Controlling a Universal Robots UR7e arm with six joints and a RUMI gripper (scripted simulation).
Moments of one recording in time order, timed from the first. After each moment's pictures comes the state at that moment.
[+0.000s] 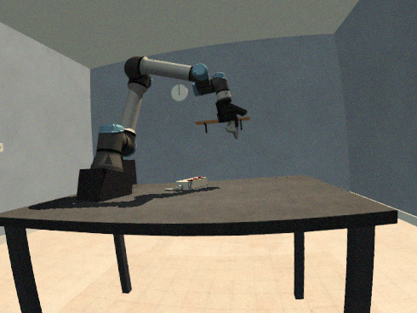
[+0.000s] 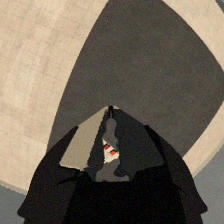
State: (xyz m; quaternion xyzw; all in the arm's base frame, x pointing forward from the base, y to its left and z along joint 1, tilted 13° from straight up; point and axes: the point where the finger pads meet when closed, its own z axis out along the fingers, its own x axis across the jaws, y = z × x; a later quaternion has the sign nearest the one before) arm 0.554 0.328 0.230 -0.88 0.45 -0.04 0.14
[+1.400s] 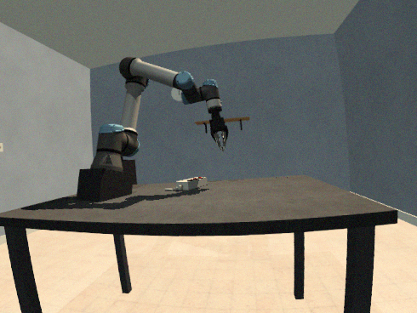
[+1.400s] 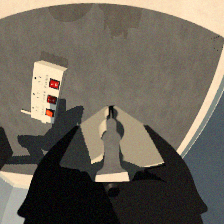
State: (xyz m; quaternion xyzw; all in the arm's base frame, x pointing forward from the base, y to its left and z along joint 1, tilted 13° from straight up) arm 0.495 0.265 0.149 -0.99 -0.08 -0.09 0.08
